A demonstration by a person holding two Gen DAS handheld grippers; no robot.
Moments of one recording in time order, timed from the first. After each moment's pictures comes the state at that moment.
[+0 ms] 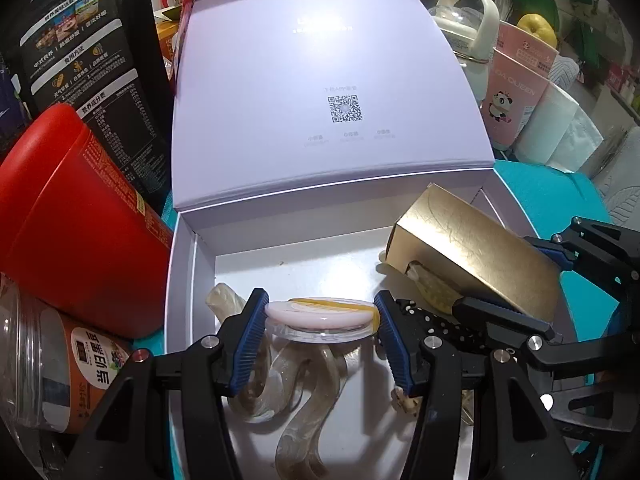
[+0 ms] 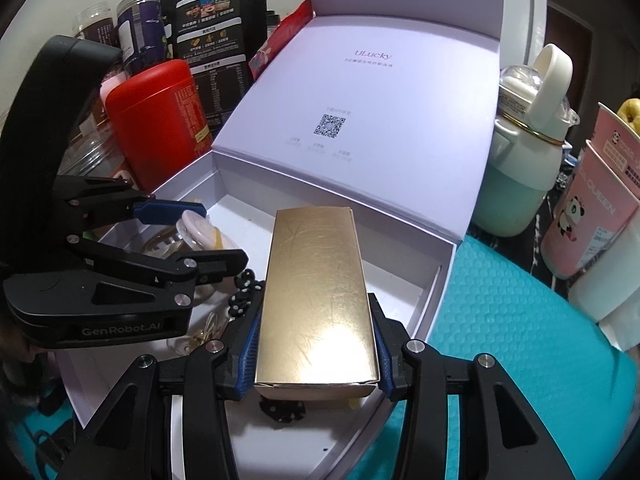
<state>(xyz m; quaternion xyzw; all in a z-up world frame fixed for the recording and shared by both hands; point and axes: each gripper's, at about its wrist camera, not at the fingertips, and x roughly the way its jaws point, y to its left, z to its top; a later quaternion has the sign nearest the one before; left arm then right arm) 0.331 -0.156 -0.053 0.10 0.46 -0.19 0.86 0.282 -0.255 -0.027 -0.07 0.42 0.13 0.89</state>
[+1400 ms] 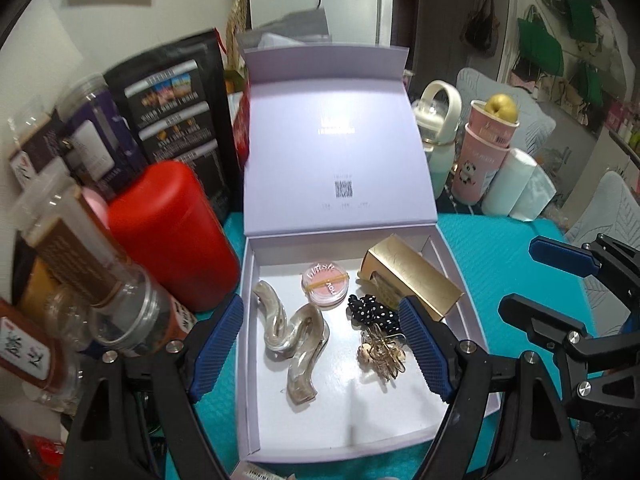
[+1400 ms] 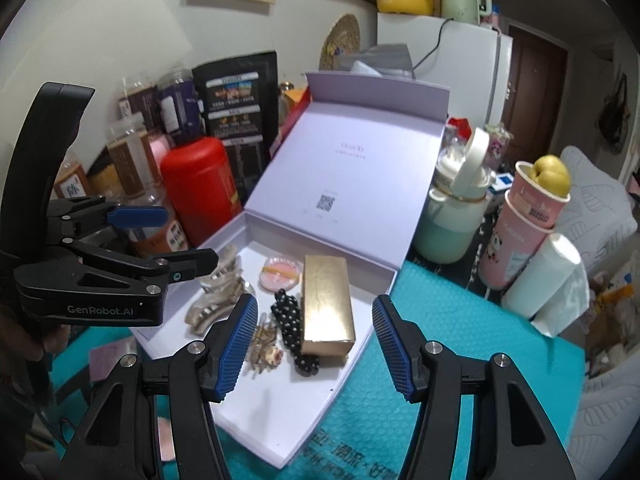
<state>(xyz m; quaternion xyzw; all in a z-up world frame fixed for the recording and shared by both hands) 0.248 -0.121 0.047 0.06 0.39 -0.16 0.90 0.193 -0.252 0.074 -0.07 0.35 0.11 0.93</state>
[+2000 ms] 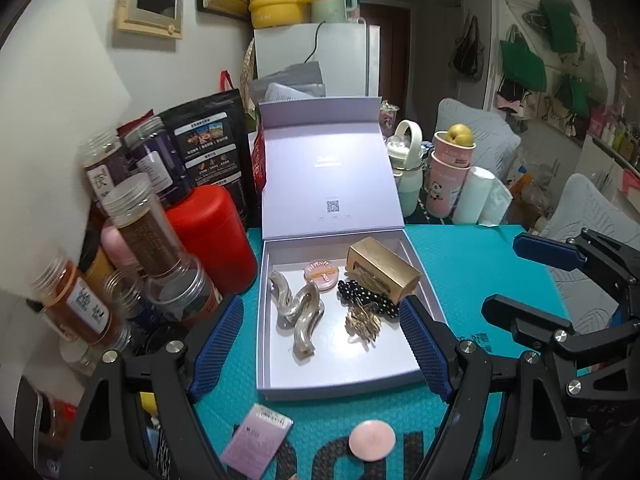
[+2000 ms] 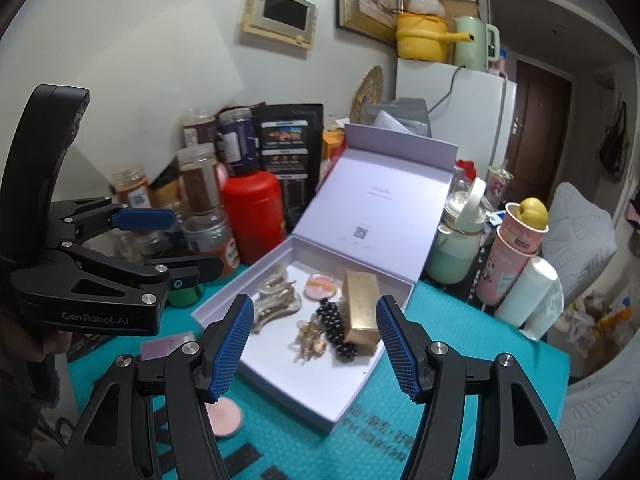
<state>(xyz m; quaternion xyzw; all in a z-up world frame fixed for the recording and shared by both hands) 0.147 -0.093 0.096 0.06 0.33 -0.16 0.93 0.107 -0.218 0.112 -0.08 0.29 0.14 0.94</state>
